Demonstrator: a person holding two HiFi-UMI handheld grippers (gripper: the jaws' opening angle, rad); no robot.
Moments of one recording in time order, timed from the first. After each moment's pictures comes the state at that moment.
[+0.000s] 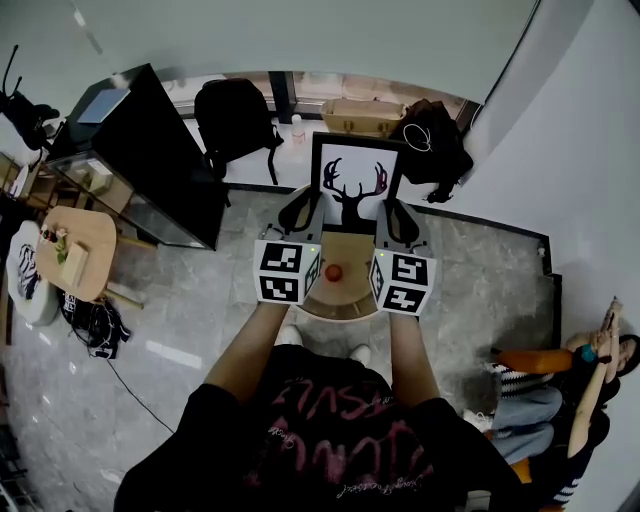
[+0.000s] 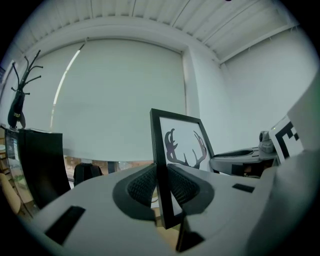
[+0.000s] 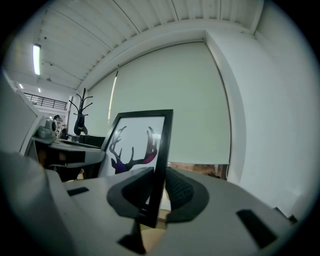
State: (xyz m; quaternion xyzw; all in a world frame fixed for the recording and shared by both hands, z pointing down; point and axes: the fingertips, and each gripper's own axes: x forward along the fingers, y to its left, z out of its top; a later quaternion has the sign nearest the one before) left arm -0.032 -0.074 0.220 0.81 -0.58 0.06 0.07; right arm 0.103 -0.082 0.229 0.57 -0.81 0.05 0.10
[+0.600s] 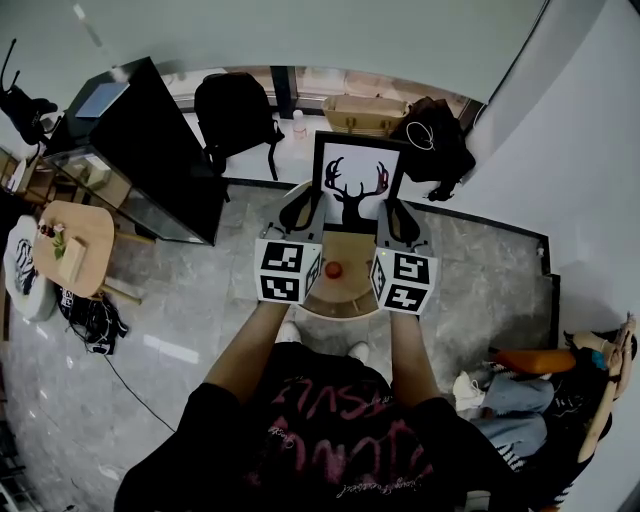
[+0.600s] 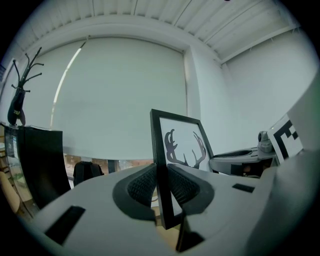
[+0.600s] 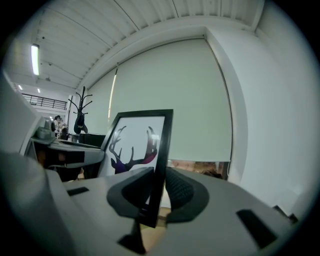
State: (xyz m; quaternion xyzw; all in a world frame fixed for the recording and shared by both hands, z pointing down) left arm -0.043 -0.080 0.229 0.81 -0.58 0.06 0.08; right arm 0.092 -0.090 0.238 0.57 -0.81 0.06 0.11
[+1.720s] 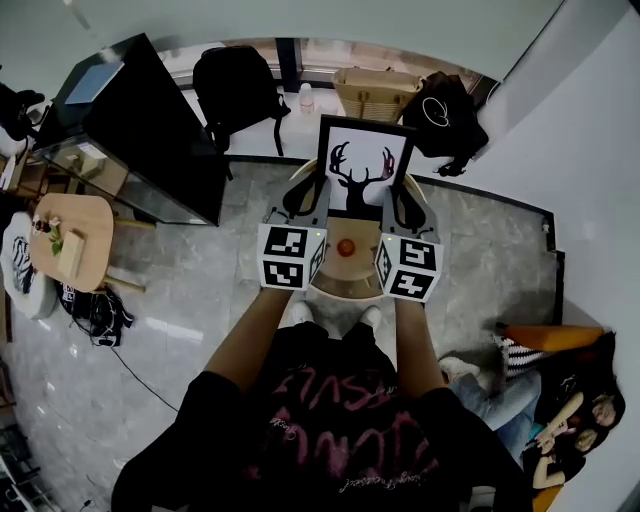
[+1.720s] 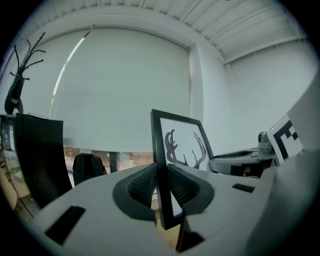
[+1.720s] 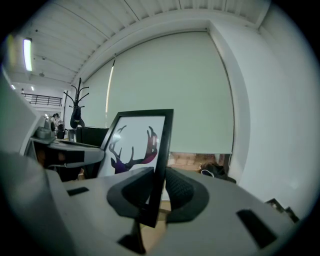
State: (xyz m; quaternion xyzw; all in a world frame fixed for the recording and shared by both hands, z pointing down) left arm -0.099 -0.094 0.262 0.82 -0.56 0.07 0.11; right arm 0.036 -0.098 0.270 0.58 -0.80 0.08 0.14
